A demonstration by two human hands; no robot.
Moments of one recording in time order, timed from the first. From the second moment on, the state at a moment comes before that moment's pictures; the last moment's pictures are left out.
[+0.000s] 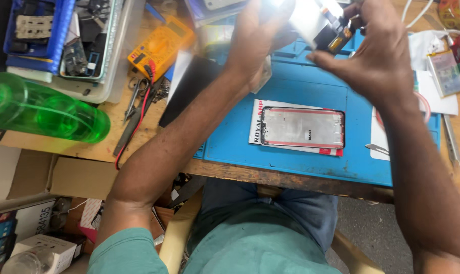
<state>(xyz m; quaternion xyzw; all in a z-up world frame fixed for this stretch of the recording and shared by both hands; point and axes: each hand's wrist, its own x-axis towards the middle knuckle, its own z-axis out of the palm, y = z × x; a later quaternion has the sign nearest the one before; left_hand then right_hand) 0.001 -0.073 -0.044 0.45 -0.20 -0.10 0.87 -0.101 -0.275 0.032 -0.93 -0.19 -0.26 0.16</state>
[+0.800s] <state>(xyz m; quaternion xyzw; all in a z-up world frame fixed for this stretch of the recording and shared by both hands) -0.056 -0.068 -0.003 0.72 -0.35 0.18 0.57 -0.128 -0.289 -0.009 -0.52 -0.19 0.08 0.83</state>
